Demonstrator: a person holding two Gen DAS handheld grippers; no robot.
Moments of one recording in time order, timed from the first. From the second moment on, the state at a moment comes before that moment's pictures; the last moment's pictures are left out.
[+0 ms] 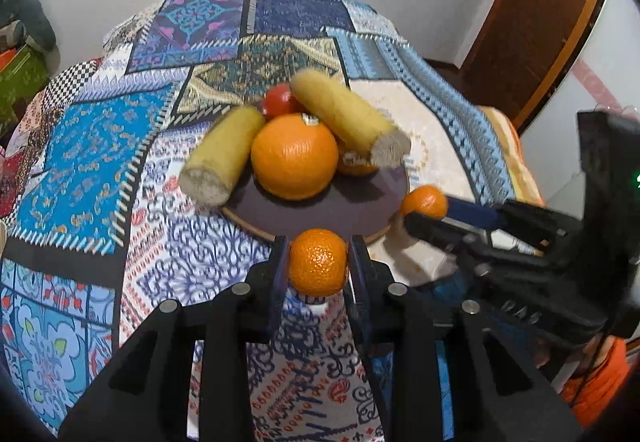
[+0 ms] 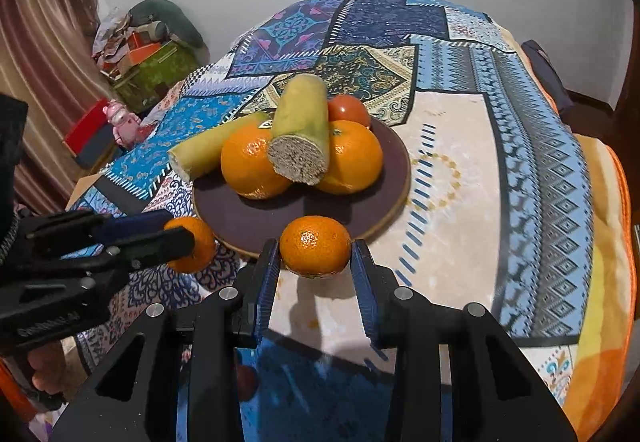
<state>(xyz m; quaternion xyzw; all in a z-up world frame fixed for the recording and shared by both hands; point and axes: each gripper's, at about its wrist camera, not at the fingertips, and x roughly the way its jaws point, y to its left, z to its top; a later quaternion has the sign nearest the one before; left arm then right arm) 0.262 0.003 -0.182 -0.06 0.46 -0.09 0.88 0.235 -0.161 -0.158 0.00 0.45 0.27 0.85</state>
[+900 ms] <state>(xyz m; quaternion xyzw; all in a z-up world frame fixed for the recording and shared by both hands) 0.285 -0.002 -0.186 -0.04 0.46 -0.09 0.88 0.245 -0.156 -0.164 0.00 0.47 0.27 0.84</state>
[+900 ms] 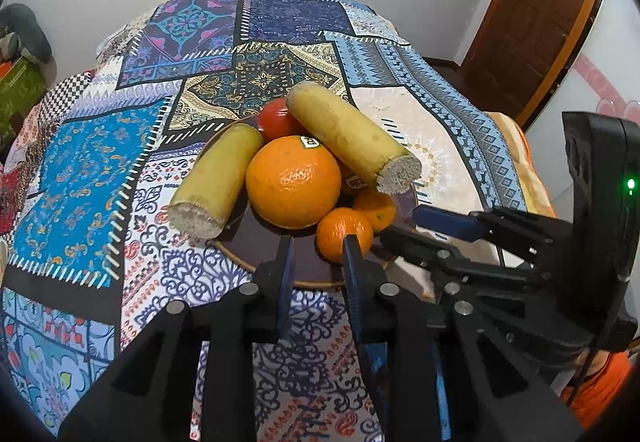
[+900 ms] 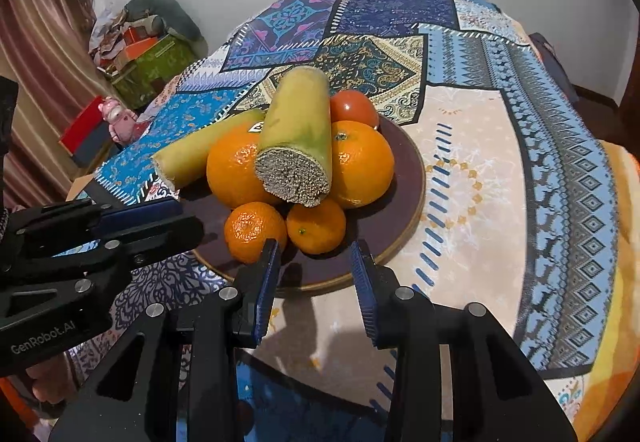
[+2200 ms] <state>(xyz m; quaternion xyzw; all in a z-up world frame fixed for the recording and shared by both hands) 0.184 0.001 -0.187 -0.03 0.49 -0.11 0.86 0.169 -0.148 -0.184 -0.03 0.50 0.29 0.81</state>
